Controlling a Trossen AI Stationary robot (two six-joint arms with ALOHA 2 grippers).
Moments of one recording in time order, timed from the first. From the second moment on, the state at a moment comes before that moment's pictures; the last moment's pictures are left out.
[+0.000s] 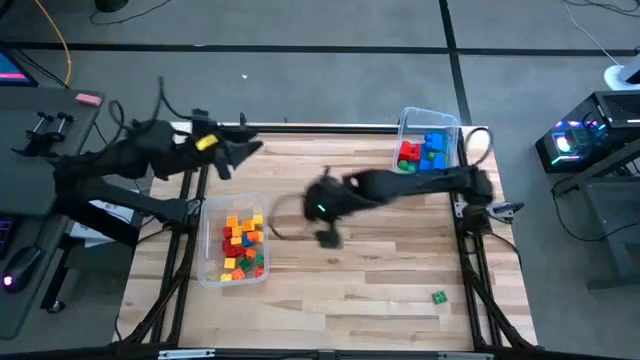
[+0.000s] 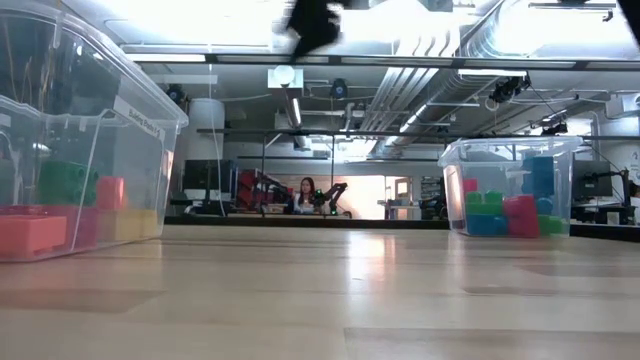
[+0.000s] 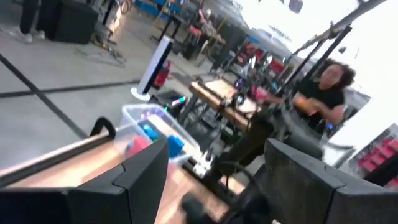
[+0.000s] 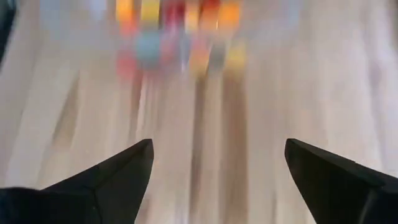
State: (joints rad) left arm -0.01 0.91 1.25 -0.39 -0.40 -0.57; right arm 0.10 1.99 2.00 -0.96 0.05 0.00
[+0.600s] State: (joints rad) left arm -0.03 1.00 1.25 -0.40 -0.25 -0.34; right arm 0.84 1.43 1.06 -1.00 -0.18 0.88
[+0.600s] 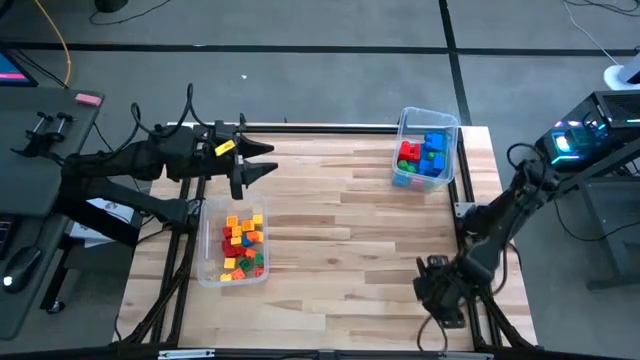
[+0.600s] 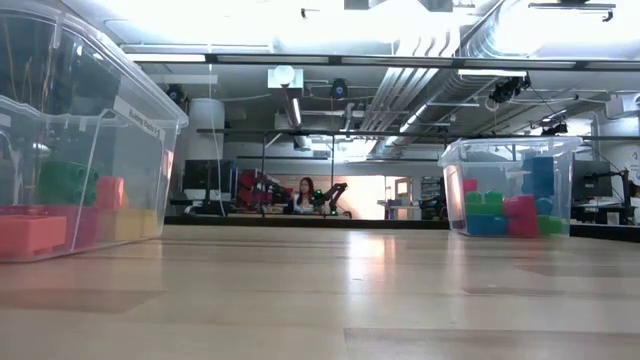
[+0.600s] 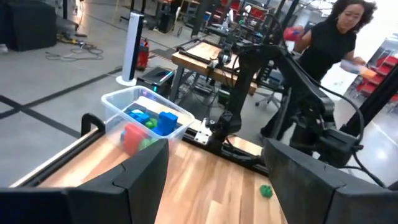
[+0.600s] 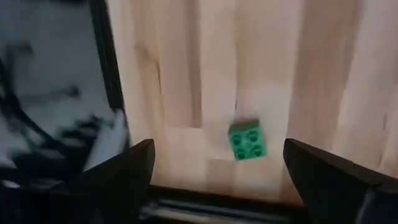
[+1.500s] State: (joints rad) left arm -0.03 1.00 1.25 -0.40 -0.26 -0.37; right arm 1.02 1.63 0.85 -0.79 -0.13 0.90
